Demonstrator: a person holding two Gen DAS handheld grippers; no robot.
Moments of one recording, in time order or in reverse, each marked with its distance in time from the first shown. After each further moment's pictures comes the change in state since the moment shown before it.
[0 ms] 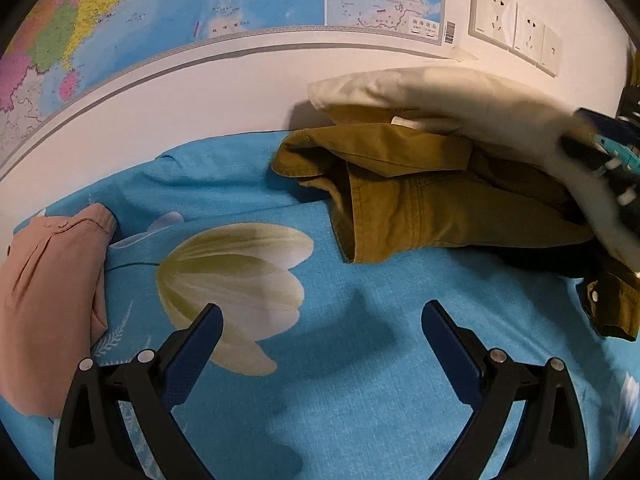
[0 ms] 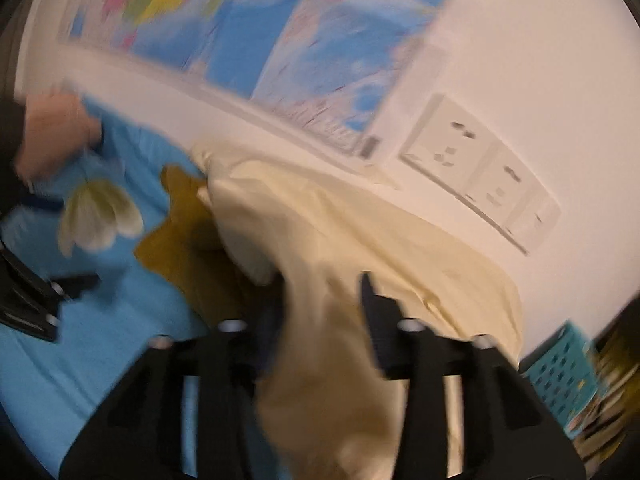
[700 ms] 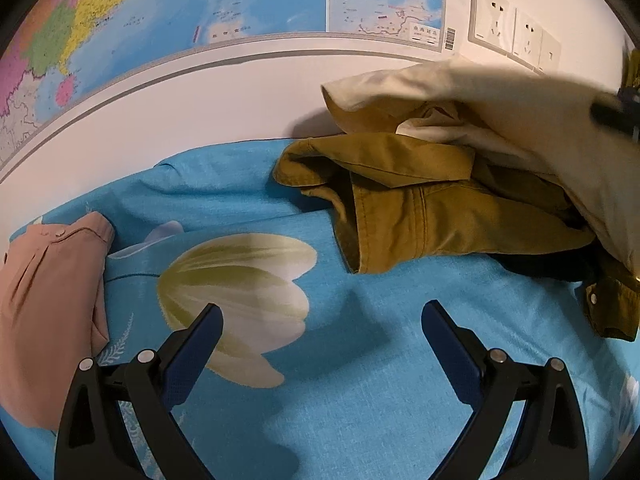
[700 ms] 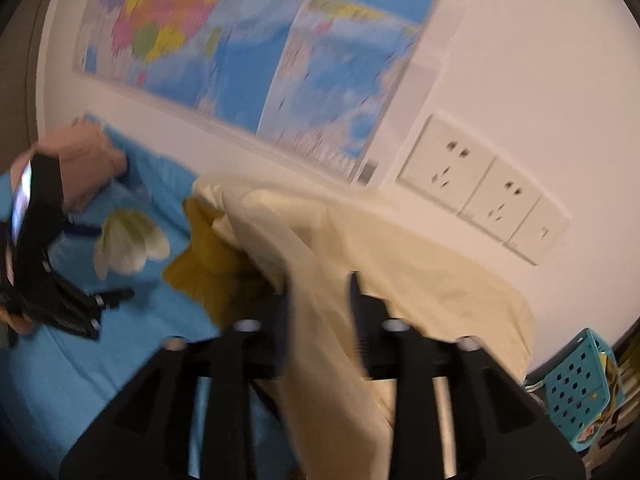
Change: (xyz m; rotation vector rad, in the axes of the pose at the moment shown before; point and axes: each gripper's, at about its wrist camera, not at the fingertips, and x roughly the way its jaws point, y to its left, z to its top) left arm -0.002 0.005 0.004 0.011 -0.018 -0.014; right arm -0.039 -0.039 0.010 0.059 -0.037 0.145
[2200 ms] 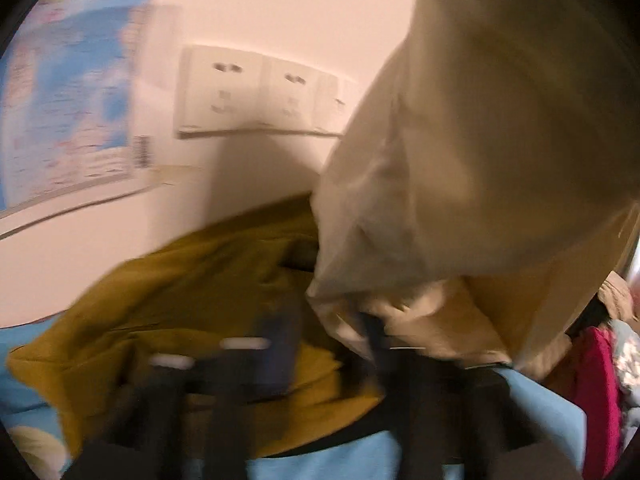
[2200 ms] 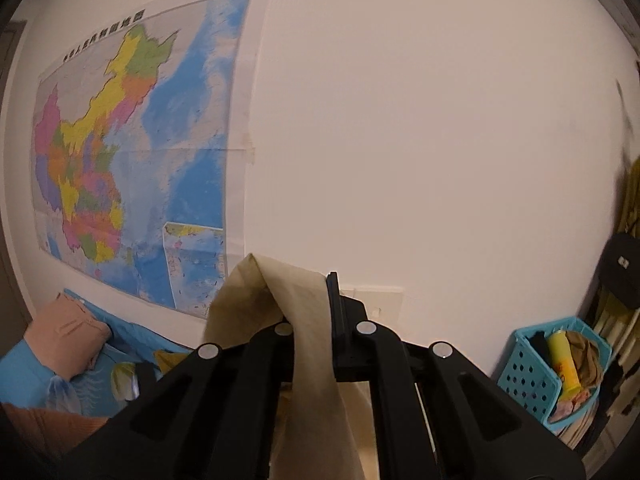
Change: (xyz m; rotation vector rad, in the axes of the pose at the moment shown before) left arm -0.001 -0.156 0.077 0.232 -0.274 -0.573; right arm -0.194 -0.200 0.024 0.420 -0.351 -0.129
